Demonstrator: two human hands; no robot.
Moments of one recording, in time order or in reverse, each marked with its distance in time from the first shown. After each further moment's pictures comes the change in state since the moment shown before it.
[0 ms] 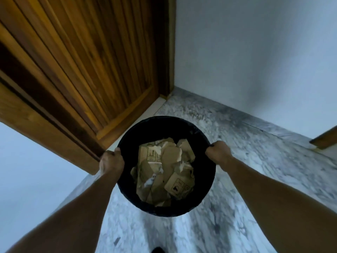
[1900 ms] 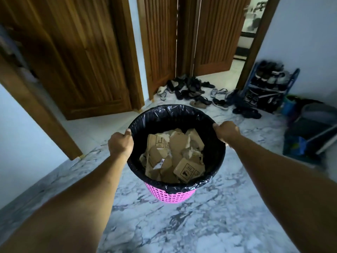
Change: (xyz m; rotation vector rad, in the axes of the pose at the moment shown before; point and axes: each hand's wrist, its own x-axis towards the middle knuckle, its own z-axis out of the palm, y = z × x) left_hand -0.873 0.186 0.221 0.192 -0.999 1.312; right_hand -0.663 0.631 -0.373 0.415 1.085 1.088
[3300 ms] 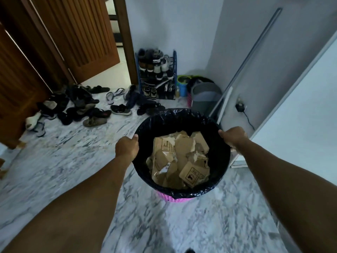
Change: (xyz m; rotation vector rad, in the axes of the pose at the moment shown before) left_hand -0.074 0.409 0.588 0.163 -0.706 0.352; right_hand 0.320 0.450 -0.249 0.297 0.271 0.692
